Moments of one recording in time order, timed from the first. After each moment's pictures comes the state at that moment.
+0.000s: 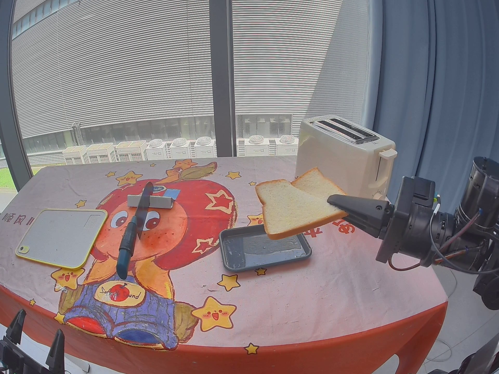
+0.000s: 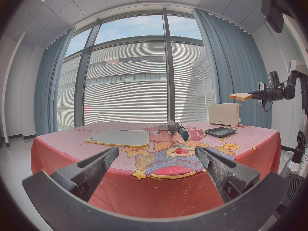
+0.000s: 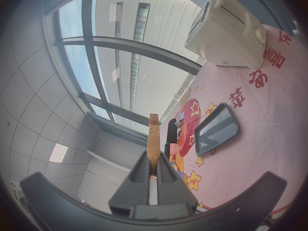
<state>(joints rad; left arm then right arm) 0.00 0.02 -0.02 0.00 0.00 0.00 0.63 1.52 -0.54 -0.92 0.30 1.23</state>
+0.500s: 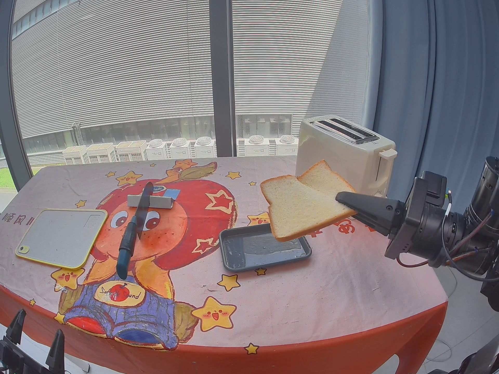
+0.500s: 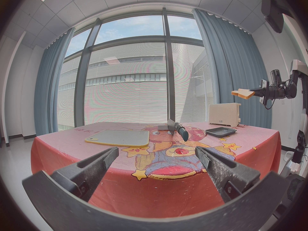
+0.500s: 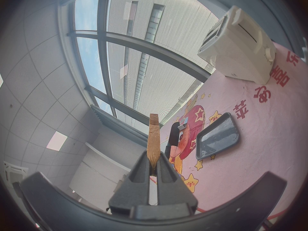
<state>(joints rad) 0.00 0.02 -0.02 0.00 0.00 0.00 0.64 1.47 -0.52 -0.92 0.30 1.11</state>
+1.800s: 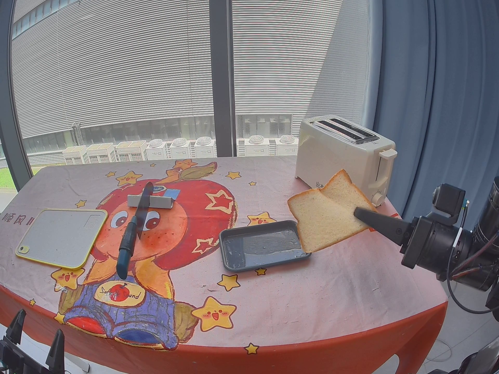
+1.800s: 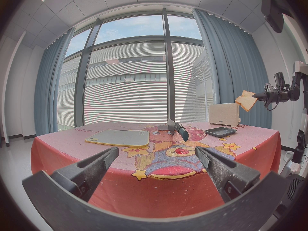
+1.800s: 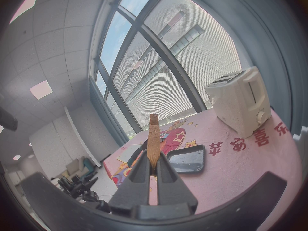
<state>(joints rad) 0.00 0.02 -0.02 0.00 0.00 0.00 0.63 1.41 -0.41 -0.93 0.17 0.57</state>
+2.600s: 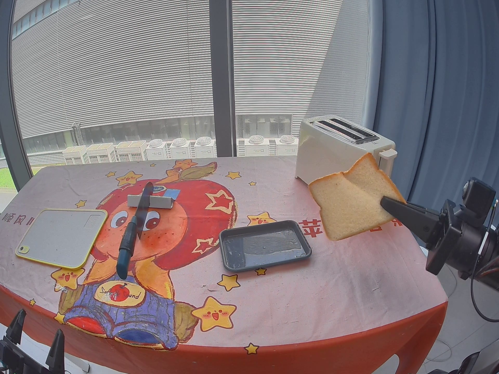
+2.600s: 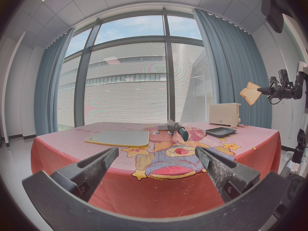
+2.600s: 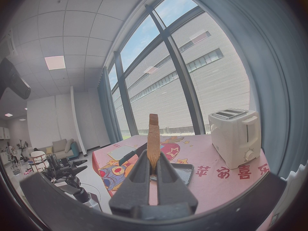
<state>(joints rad) 0.00 0.02 -0.02 0.00 0.00 0.00 0.62 1.28 -0.38 -0.93 0.18 0.30</state>
